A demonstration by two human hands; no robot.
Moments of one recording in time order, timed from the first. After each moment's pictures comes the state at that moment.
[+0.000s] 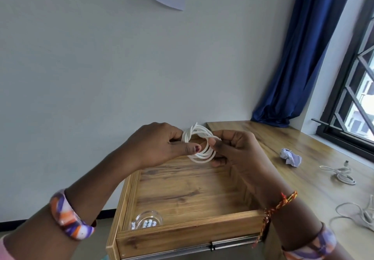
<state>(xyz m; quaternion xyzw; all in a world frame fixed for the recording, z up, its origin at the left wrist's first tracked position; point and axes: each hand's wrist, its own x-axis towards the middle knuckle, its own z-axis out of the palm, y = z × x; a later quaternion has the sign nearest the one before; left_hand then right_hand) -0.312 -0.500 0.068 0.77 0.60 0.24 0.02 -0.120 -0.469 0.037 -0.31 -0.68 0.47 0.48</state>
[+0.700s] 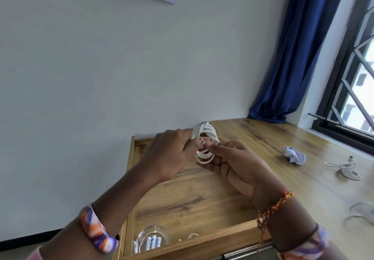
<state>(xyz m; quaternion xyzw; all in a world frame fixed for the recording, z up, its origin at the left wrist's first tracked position) -0.319 -0.449 0.043 0.78 0.50 0.37 -0.03 -0.162 -0.437 0.030 -0.30 -0.49 0.68 0.45</state>
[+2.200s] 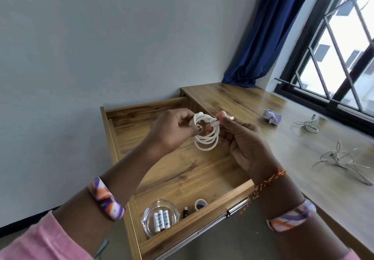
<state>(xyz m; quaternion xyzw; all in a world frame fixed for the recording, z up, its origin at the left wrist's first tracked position) -0.389 -0.368 -0.020 0.74 0.43 0.40 0.32 -0.221 -0.411 -0.016 -0.40 -0.38 0.56 0.62</state>
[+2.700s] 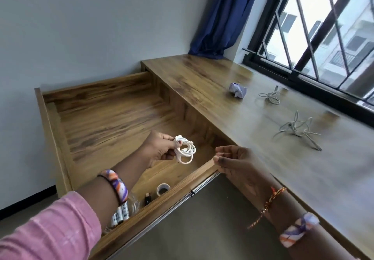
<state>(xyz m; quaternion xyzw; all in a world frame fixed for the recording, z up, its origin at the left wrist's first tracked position) -0.291 -0.333 -0.127 0.51 0.51 0.26 0.64 -0.104 -0.453 -0.105 -0.67 -0.38 0.46 0.44</state>
